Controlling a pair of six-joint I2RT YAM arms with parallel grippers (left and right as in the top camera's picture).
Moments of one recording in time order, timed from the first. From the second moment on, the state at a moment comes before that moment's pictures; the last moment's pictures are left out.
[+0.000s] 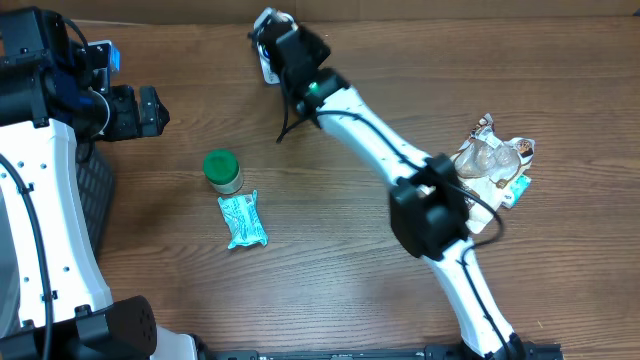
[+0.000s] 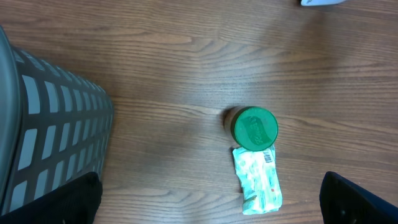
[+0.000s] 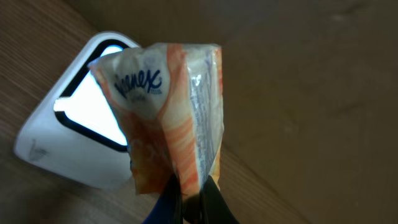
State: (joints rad) left arm 0.23 1.67 1.96 -1.44 0.10 0.06; right arm 0.61 2.45 2.28 -0.45 0.52 -0.40
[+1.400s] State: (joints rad) left arm 0.23 1.67 1.96 -1.44 0.10 0.06; right arm -0.11 1.96 1.67 -1.34 0.08 0.49
